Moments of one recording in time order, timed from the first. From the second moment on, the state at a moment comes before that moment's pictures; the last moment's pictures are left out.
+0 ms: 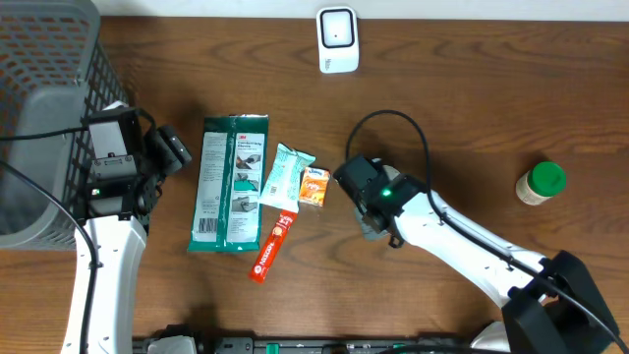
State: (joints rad) left arm 0.14 1.23 0.97 -0.60 -0.09 -0.41; right arm 0.70 1.62 1.02 -0.86 0.35 0.32
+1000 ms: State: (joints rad) left arm 0.14 1.23 0.97 -0.60 -0.09 -0.41; right arm 0.45 1.61 1.02 -0.54 0.16 0.35
